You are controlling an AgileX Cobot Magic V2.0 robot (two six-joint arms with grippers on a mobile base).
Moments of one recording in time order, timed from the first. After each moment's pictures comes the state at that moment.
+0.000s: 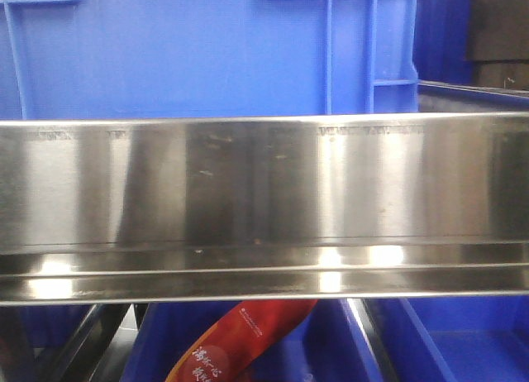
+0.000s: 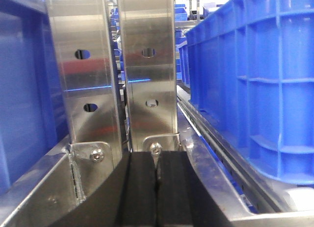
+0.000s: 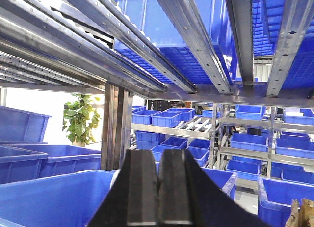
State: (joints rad) left arm -0.02 0.06 0.00 -0.11 -0.04 0.21; right arm 0.25 0.40 -0.66 1.21 -0.06 -1.26
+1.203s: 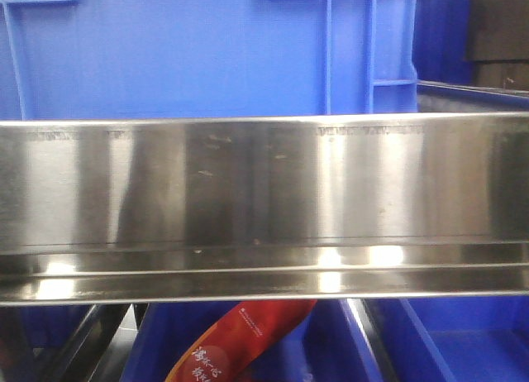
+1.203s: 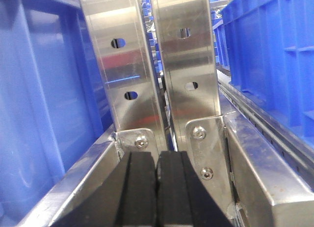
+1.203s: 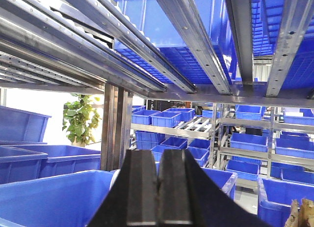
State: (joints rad) left arm 0.11 0.06 0.00 0.05 0.00 0.18; right arm 0.25 0.40 -0.66 1.21 -0.06 -1.26
